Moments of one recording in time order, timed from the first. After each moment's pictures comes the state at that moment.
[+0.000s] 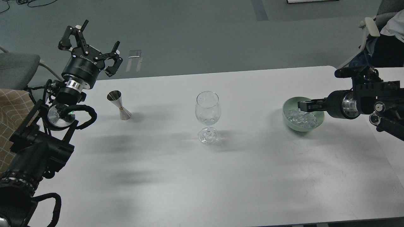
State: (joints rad) left arm -0.68 0.29 -1.22 -0.74 0.15 -0.49 -0.12; right arm 0.94 -0.68 0.21 1.04 -1.50 0.37 0.05
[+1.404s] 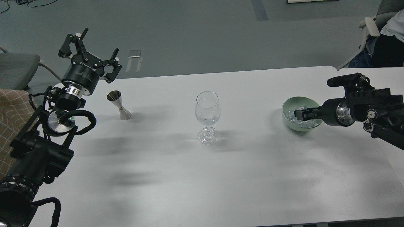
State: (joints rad) left arm -0.65 0.29 -1.22 -0.73 0.15 -0.49 -0.12; right arm 0.93 -0.66 0.17 1.04 -1.50 0.37 0.05
